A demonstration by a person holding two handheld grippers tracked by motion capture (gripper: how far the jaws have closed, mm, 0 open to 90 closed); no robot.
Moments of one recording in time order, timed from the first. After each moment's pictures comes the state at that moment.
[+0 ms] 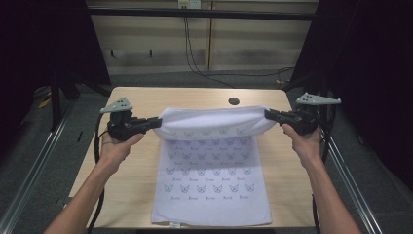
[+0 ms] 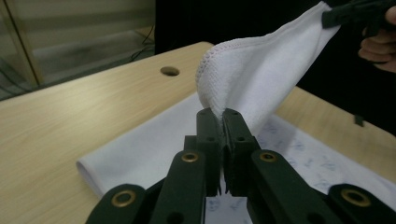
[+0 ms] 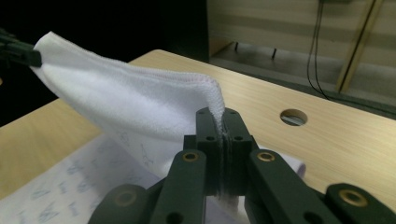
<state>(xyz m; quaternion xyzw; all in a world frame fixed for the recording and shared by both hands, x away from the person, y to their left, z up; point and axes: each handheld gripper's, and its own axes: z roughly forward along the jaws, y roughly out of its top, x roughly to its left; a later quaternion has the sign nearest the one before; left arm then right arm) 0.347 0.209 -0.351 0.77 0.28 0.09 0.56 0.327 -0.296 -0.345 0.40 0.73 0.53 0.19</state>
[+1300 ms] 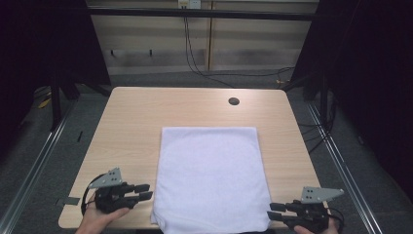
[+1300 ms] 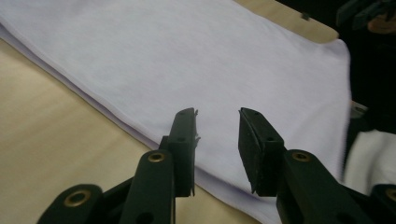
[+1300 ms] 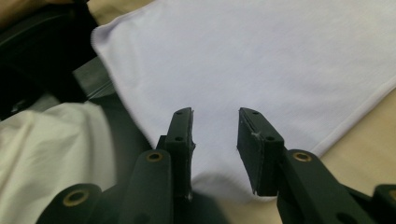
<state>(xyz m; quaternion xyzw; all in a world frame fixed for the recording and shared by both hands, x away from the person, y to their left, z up) 0.258 0.241 -0.469 0.82 0.29 0.01 0.50 0.155 -0.296 -0.459 0.36 0.81 0.47 0.02</state>
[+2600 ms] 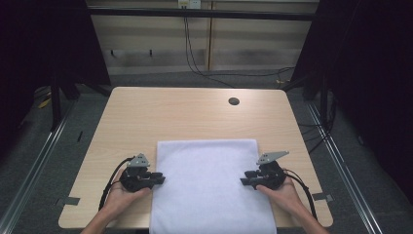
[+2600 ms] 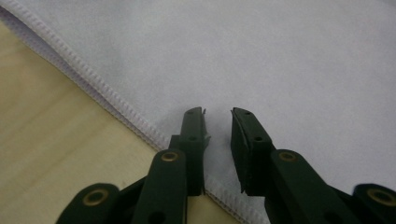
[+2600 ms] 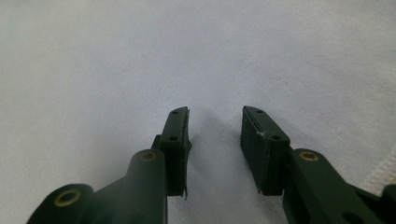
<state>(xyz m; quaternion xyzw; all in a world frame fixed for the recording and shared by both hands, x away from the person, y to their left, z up) 0.292 0.201 -0.497 0.87 0.30 0.02 0.39 0.267 -0.239 -0.496 0.37 0.85 0.37 0.05</state>
